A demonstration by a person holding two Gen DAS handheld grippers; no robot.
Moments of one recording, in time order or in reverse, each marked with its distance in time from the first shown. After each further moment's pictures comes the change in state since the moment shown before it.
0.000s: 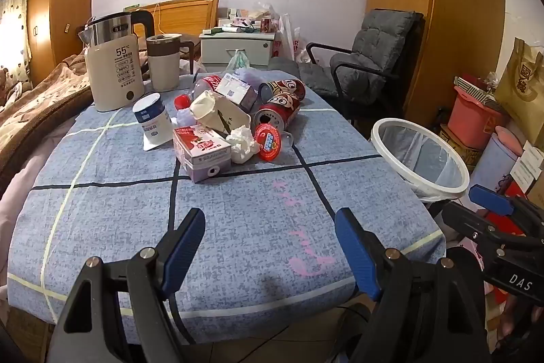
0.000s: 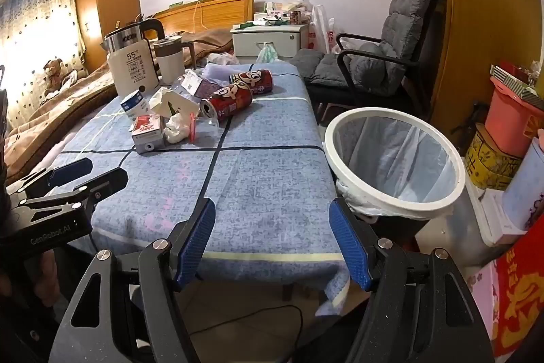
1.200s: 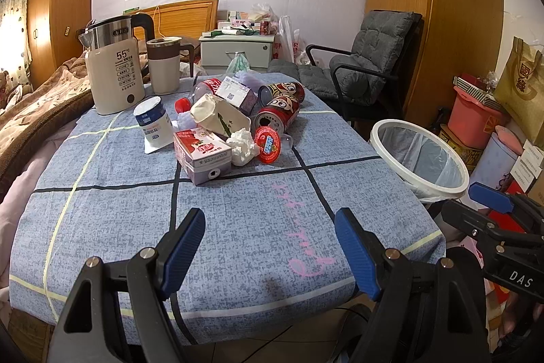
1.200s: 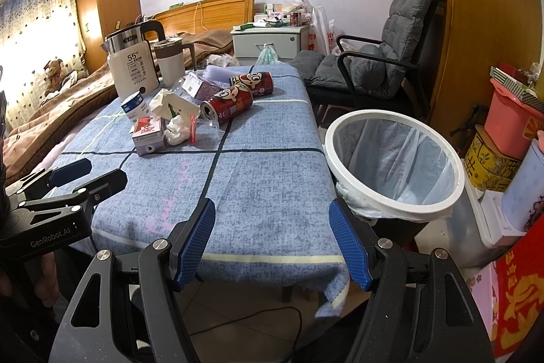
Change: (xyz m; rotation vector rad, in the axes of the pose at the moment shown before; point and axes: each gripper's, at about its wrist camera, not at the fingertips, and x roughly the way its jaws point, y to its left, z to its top) left arm -0.004 -0.002 0.003 0.012 -0.002 0.006; right arm 0.000 0.000 0.001 -0.003 -0.006 -0.001
